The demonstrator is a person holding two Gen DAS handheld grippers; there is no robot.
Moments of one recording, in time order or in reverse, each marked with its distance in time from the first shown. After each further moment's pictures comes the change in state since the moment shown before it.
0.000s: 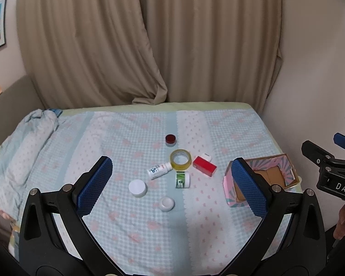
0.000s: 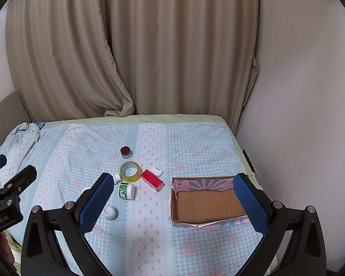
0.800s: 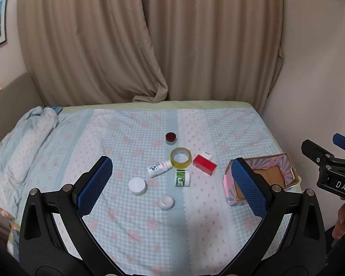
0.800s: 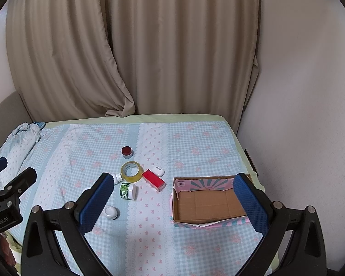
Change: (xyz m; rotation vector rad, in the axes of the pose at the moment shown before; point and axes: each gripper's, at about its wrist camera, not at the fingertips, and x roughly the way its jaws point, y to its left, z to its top) left arm 0.002 0.000 -0.002 -0.008 0.005 0.001; right arm 0.002 0.000 0.002 0.004 0.005 0.005
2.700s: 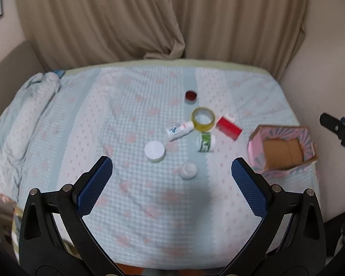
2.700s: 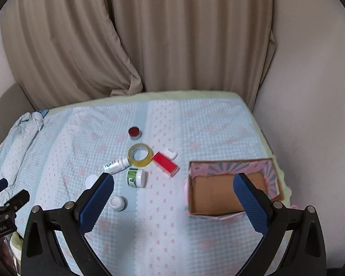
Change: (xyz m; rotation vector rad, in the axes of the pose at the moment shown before) left arm 0.092 0.091 -0.049 -0.022 0.259 0.016; right arm 0.085 0.040 -0.013 0.032 0.161 0.058
